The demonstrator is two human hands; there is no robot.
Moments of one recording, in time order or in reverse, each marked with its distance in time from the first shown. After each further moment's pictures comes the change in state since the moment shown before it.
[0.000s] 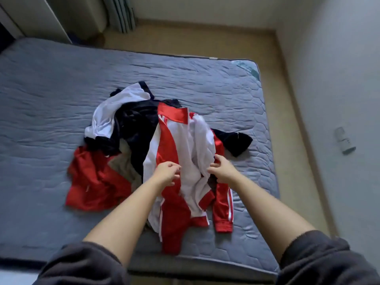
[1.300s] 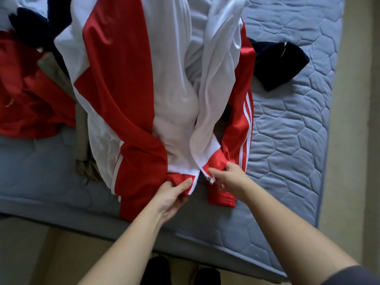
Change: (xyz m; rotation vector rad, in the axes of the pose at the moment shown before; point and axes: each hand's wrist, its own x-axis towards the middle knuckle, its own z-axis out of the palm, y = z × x) left_hand 0.142 -0.305 0.181 -0.790 -0.081 -0.317; right_hand 0.134 0.300 0.068 0.274 -0.264 0.286
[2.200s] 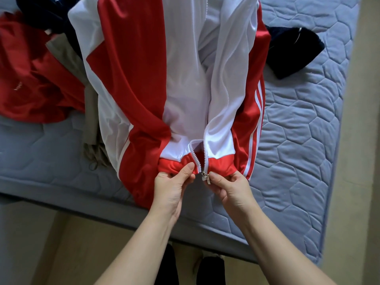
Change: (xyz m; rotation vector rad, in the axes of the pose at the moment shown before) left_hand -0.048 0.004 0.007 -0.199 0.126 0.400; right_hand -0.062 0.034 0.049 0.677 -0.077 -0.210
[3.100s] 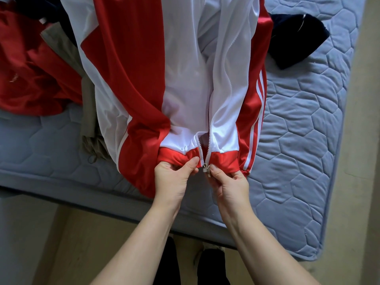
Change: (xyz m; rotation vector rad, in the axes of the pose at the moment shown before) left_hand 0.001 -0.009 -0.003 0.365 0.051 0.190; right_hand -0.012 0.018 0.015 0.117 0.301 -0.069
